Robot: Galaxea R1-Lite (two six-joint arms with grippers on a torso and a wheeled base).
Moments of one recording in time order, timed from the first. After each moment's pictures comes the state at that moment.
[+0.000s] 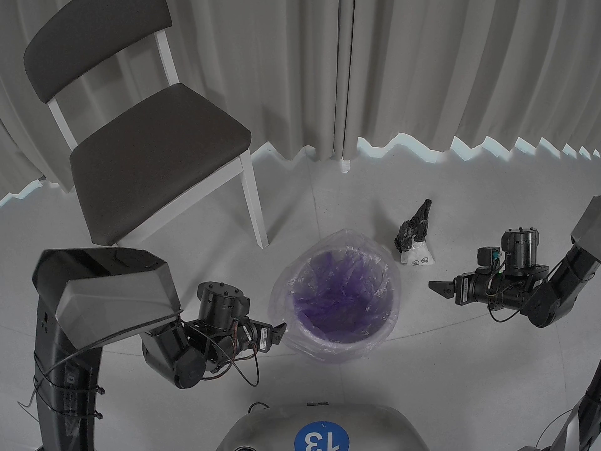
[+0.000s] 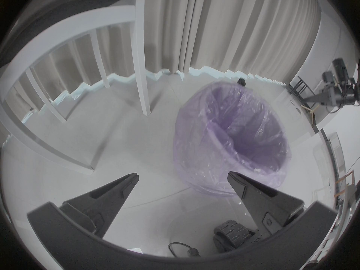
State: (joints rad) left arm -0.50 2.37 -0.79 -0.98 0.09 -0.11; right arm 0.10 2.05 -0.65 -0.84 0.21 0.05
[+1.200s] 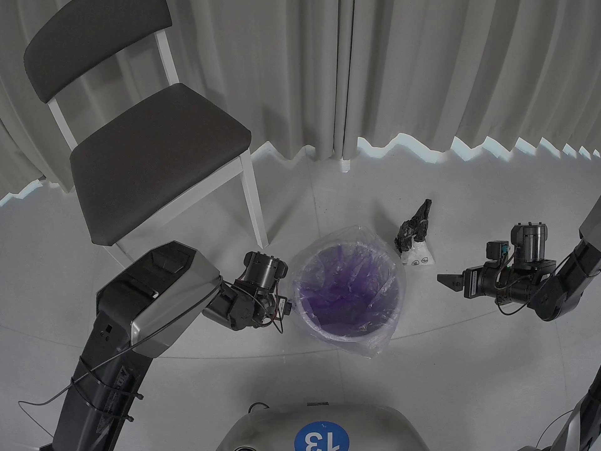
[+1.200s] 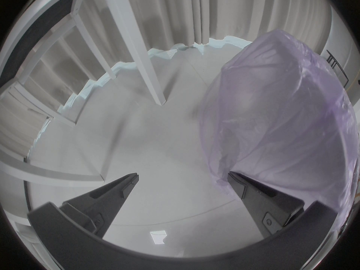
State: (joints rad) left arm -0.47 2.66 -1.58 -0.29 0.30 -0.08; right arm 0.06 2.05 -0.67 -0.81 0.25 0.04
